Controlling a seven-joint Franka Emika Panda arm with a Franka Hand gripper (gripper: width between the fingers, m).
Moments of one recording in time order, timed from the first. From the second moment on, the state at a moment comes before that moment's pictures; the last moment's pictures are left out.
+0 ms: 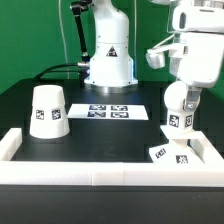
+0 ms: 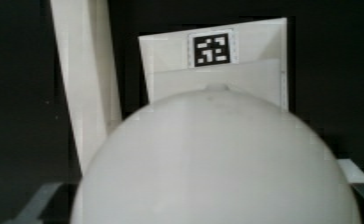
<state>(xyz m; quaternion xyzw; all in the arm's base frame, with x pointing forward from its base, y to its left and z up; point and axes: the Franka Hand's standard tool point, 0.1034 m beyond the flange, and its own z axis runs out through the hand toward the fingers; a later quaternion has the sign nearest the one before) 0.592 0.104 0.107 0.75 0.66 0.03 0.06</state>
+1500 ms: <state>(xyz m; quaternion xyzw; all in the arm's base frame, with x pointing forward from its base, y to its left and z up) 0.595 0.101 0.109 0.99 0.07 0.07 0.02</state>
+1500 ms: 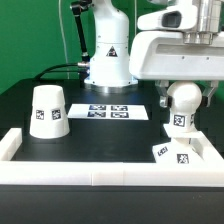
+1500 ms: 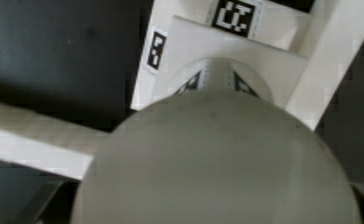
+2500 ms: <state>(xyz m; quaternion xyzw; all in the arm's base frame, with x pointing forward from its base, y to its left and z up) 0.592 0.094 0.107 0.96 -0.29 0.04 -0.02</state>
